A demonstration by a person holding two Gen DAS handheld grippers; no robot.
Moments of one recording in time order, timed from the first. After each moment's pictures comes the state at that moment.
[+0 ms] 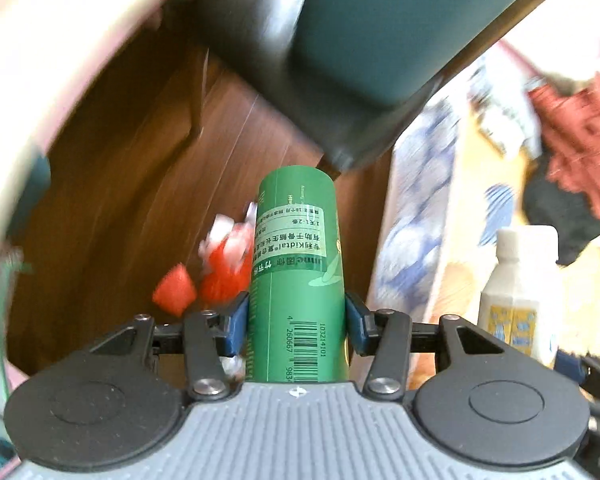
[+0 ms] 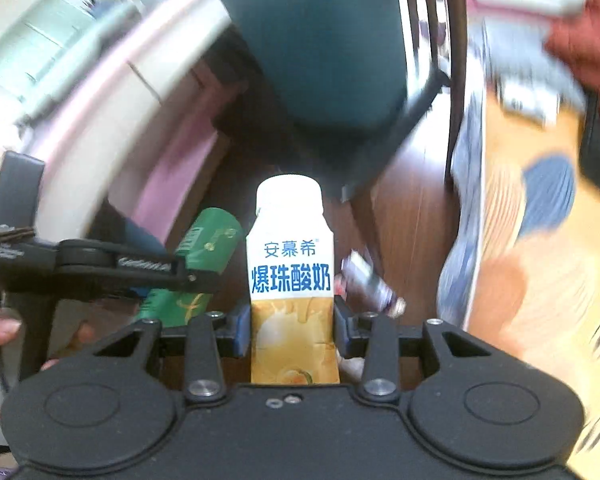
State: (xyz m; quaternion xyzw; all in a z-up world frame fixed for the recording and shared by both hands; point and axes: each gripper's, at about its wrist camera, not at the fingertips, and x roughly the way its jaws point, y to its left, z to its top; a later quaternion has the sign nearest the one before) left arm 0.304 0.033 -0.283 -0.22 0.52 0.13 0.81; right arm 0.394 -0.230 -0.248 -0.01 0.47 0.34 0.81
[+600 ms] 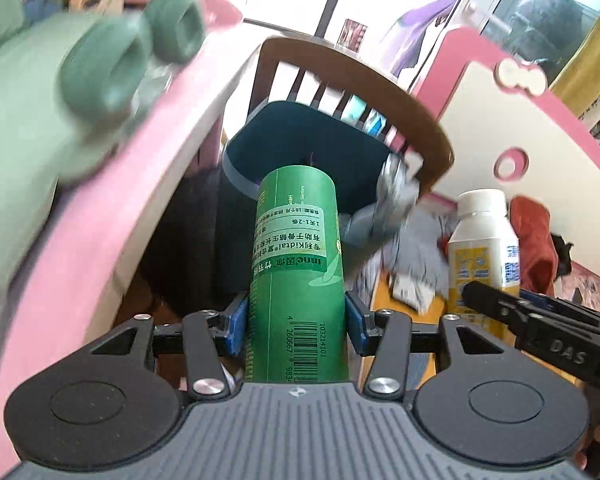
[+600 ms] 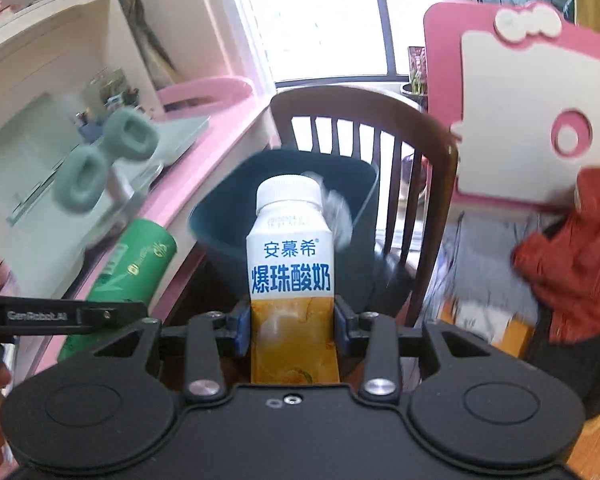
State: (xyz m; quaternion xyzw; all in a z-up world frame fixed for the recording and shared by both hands) left arm 0.418 0.028 -0.075 -0.18 0.39 0.12 0.90; right arm 0.532 -0.174 -0.088 -0.03 0.36 0.31 0.88
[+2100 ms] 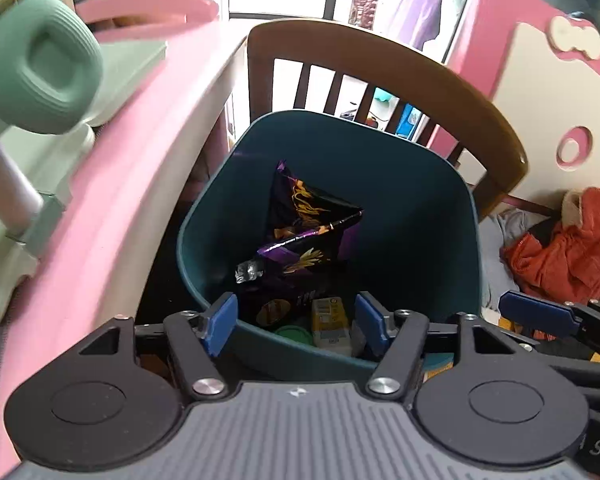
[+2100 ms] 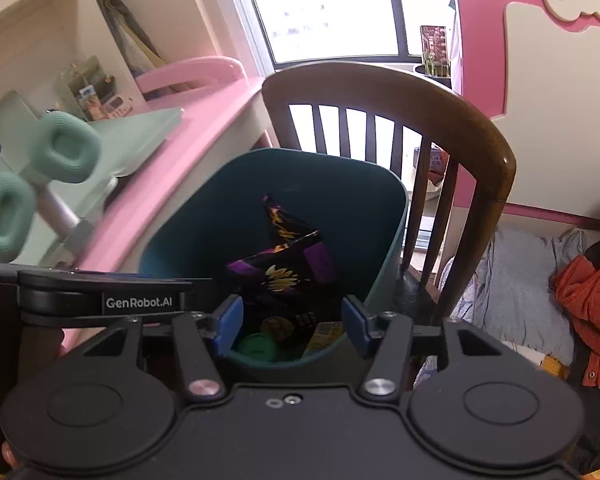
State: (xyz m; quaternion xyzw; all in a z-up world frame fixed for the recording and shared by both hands) left arm 0.555 0.048 -0.110 -0.09 0.43 0.14 0.89; right arm 0.611 -0.116 -0.119 0.00 0.39 0.33 0.86
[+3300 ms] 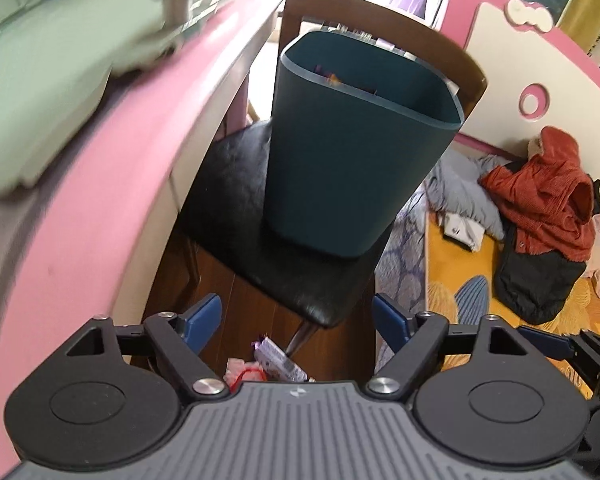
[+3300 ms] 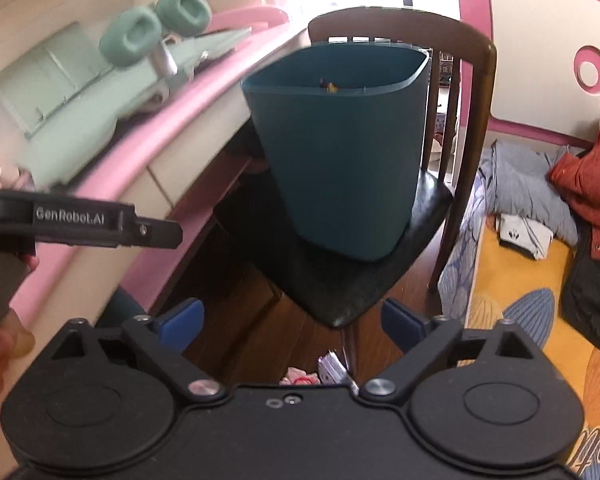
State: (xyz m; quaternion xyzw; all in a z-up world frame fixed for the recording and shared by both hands) left arm 0.332 0.053 -0.173 -0.12 0.42 0.12 0.89; right arm 0.394 -0.143 -0.213 -0.02 0.39 0.34 0.86
